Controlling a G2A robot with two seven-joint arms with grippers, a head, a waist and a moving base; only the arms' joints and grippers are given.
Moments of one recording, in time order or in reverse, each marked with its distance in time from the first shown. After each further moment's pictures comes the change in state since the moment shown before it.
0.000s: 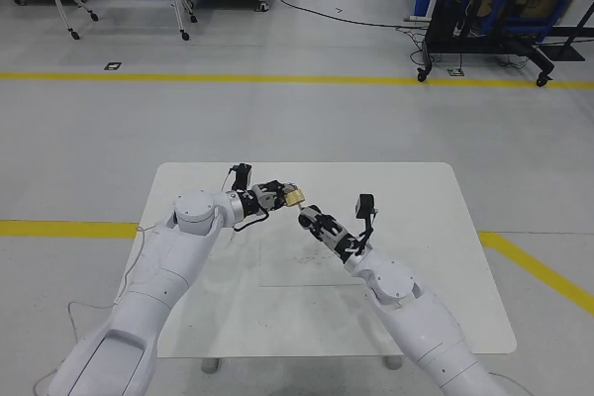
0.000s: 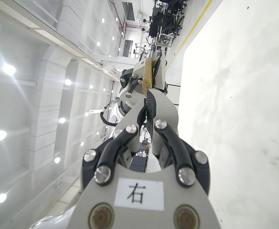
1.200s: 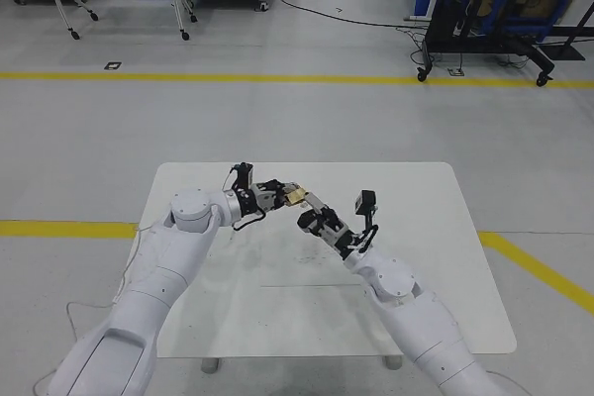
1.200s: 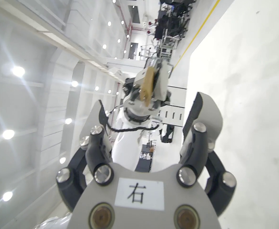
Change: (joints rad) left arm -0.003 -0.001 -0.027 0.012 -0.053 -0.023 -0.082; right arm -0.021 -0.012 0.041 -0.035 0.136 -0.073 0.084
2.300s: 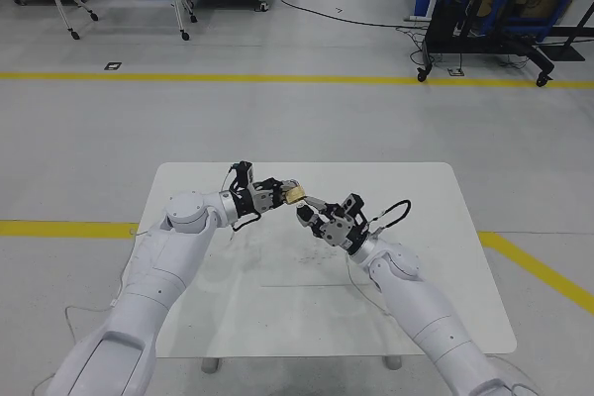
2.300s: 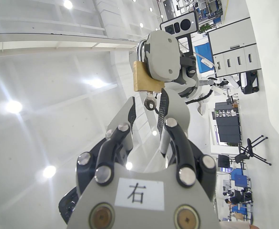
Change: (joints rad) left arm 0.013 0.003 -0.022 -0.002 -0.052 -0.046 -0.053; right arm 0.139 -0.026 0.004 0.270 0.568 0.247 0.428
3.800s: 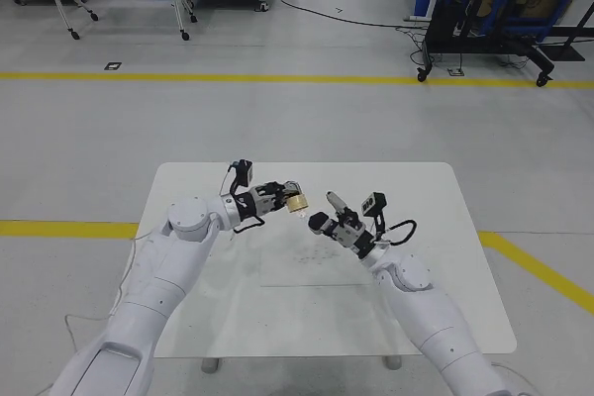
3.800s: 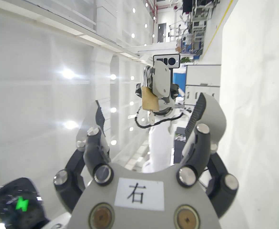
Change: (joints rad) left arm 0.050 0.015 0.003 -0.099 0.119 -0.044 0.066; right arm -0.083 0.019 0.062 -0.054 -0.423 -0.337 -0.188
